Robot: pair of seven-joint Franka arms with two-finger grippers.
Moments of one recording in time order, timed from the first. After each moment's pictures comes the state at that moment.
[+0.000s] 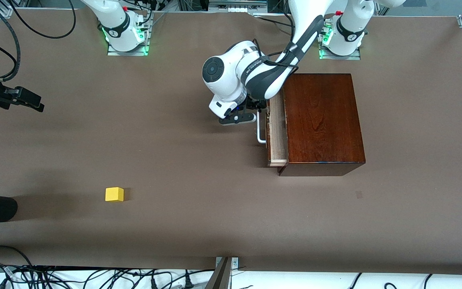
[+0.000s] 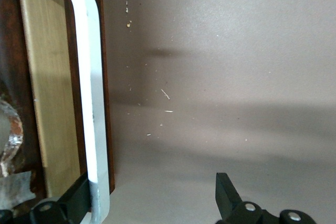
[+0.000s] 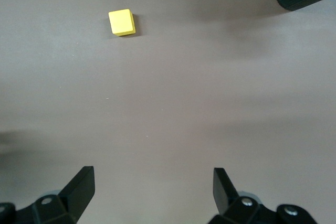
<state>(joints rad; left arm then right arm) -0.71 0.66 -0.18 -1.44 0.21 1.78 -1.01 0.06 0.07 -0.09 -1.58 0.00 1.60 0.03</state>
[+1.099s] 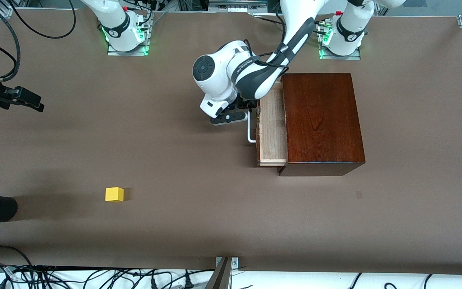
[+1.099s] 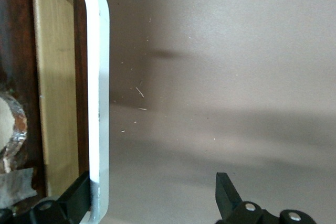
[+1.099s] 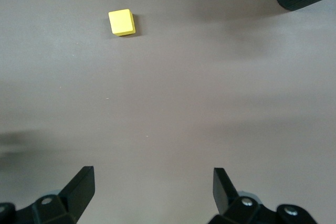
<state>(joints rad) -0.77 0.73 -0.16 -1.33 0.19 1.77 -1.06 0.06 0.07 -0.09 -1.58 0.00 1.60 0.03</state>
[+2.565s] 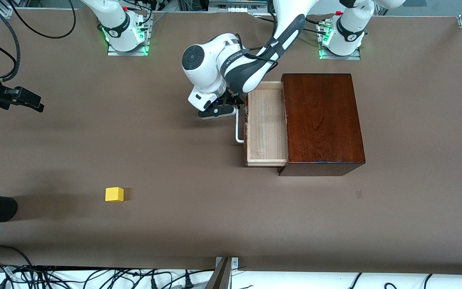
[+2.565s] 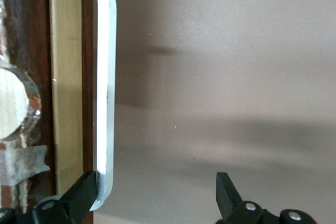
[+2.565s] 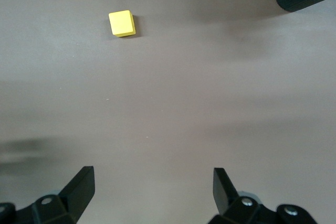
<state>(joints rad) -0.81 0.76 -0.17 -1.24 0.17 1.77 -1.07 0.06 0.07 -0.09 -1.58 0.00 1.61 0.03</state>
